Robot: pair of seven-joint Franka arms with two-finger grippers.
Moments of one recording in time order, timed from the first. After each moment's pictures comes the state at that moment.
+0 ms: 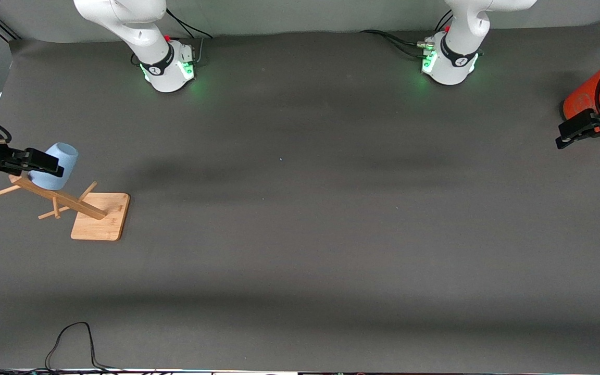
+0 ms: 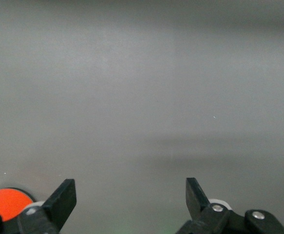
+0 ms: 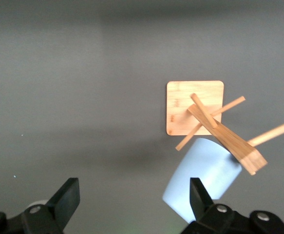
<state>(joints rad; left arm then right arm) -0.14 -0.01 0.15 -1.55 -0.01 1.54 0.01 -0.04 0.11 -0.02 -1.52 0.00 1.55 0.05</state>
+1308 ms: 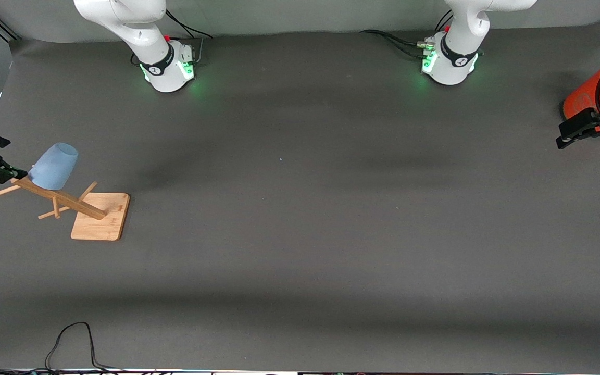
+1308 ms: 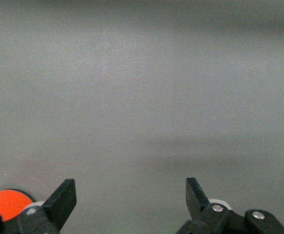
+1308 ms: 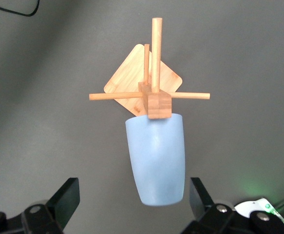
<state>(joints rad) -0.14 0.00 0.15 -1.55 -0.01 1.54 0.01 -0.05 0.01 -0.15 -1.72 0.00 1.64 0.76</state>
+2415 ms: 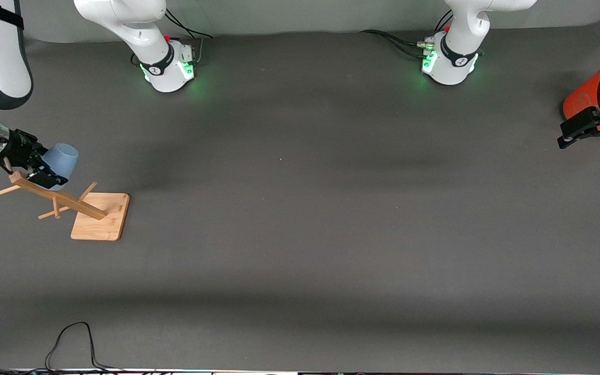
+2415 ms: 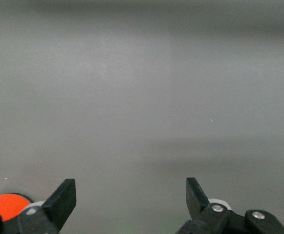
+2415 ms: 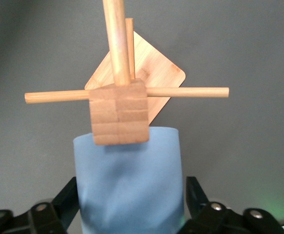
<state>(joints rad) -0.15 0.00 0.14 -1.53 -0.01 1.54 0.01 -0.05 -0.07 -0.17 -2.08 0.00 1.95 0.76</state>
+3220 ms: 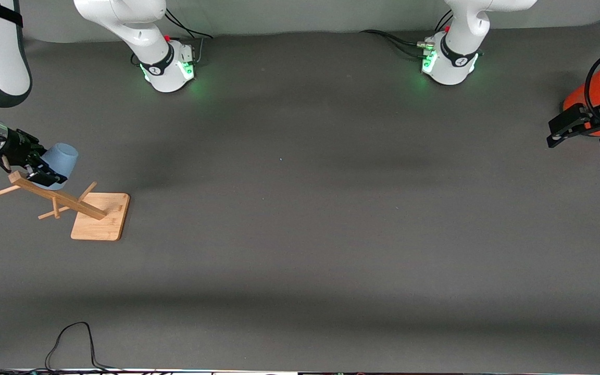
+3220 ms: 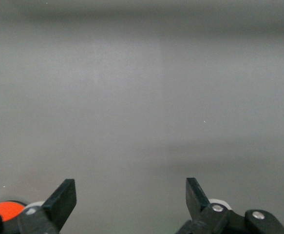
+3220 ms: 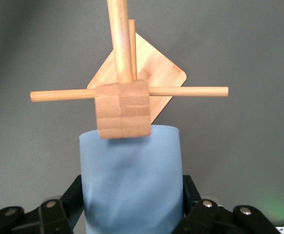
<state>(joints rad) -0.15 0.00 0.12 -1.51 -0.01 1.55 0.01 -0.04 -0.09 -0.17 -2.08 0.00 1.94 0.76</state>
